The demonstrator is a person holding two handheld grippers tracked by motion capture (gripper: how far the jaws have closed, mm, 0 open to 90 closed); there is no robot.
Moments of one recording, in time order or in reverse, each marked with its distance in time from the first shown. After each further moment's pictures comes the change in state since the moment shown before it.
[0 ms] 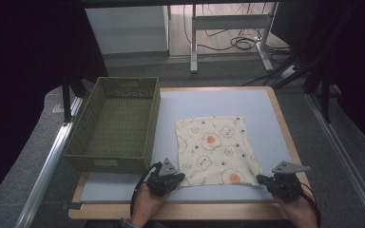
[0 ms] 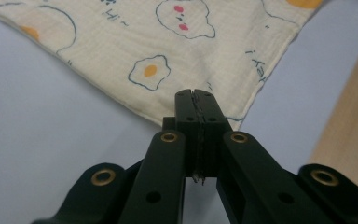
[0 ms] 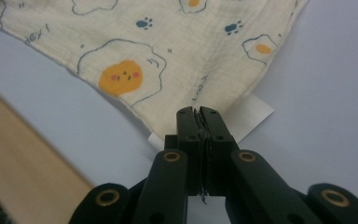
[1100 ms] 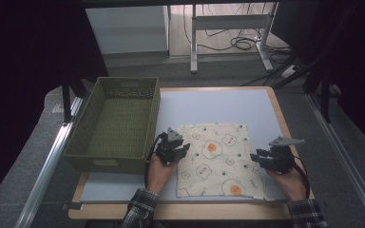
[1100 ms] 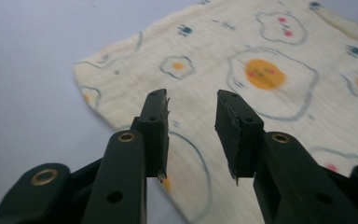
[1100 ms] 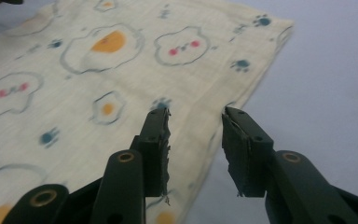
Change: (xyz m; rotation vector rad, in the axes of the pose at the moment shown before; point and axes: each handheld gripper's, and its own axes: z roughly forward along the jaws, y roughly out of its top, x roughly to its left) left arm 0.064 0.076 0.045 -0.091 0.212 -0.146; right arm -0.054 0.055 0.041 -0.068 -0.005 0.058
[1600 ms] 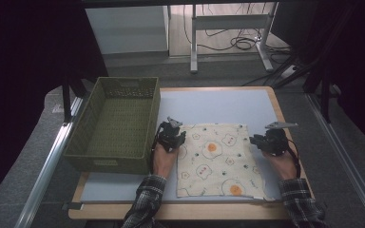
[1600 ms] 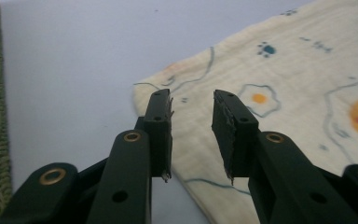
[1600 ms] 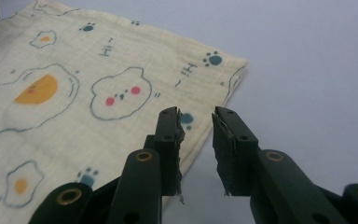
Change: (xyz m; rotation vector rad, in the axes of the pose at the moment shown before) left arm 0.026 0.016 0.039 0.038 0.164 -0.072; right arm -0.035 0.031 0.039 -0.018 -0.057 0.035
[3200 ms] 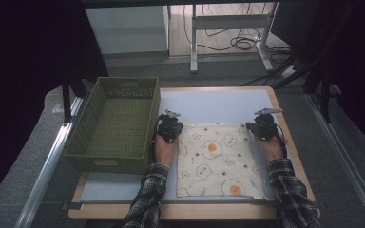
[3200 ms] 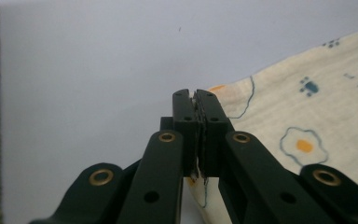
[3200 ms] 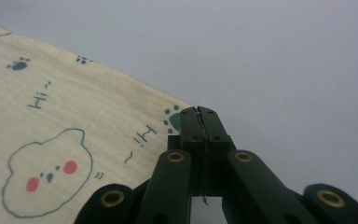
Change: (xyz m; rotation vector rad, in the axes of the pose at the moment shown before) left arm 0.019 0.019 0.018 -0.036 -0.042 -0.062; right arm -0.014 0.036 0.046 0.007 -0.098 -0.017
